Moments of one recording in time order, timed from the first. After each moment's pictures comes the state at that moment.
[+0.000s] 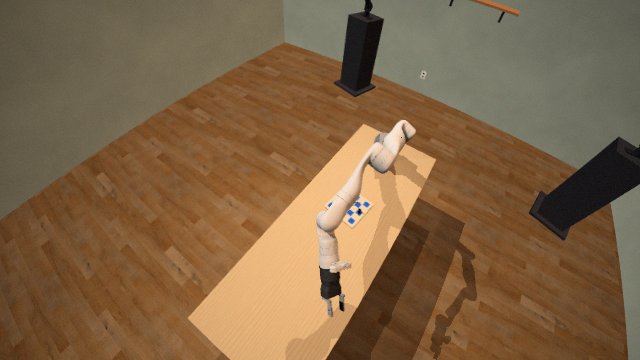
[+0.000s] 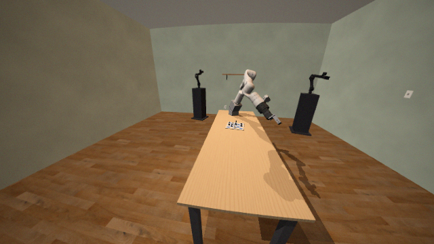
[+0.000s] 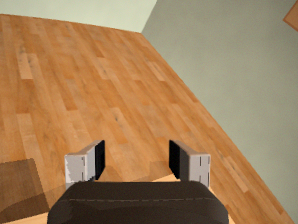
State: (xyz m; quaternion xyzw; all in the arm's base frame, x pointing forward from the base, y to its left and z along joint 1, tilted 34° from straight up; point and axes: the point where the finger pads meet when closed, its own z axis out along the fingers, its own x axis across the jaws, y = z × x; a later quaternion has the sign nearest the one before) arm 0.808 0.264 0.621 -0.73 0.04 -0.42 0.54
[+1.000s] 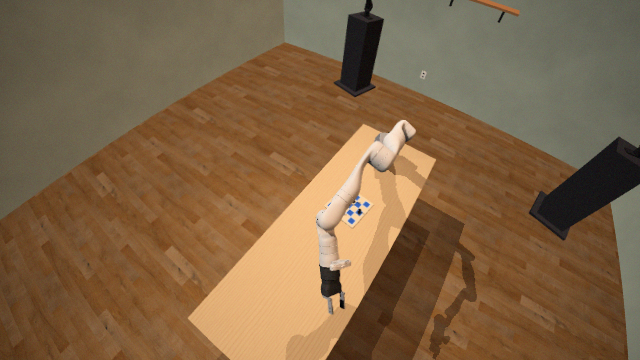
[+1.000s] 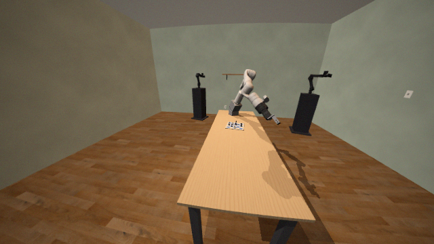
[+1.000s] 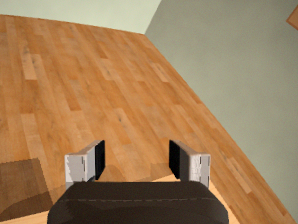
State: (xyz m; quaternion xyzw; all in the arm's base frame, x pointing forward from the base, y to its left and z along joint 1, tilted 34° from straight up) arm 0.803 0.263 0.613 -0.73 0.03 -0.42 0.54
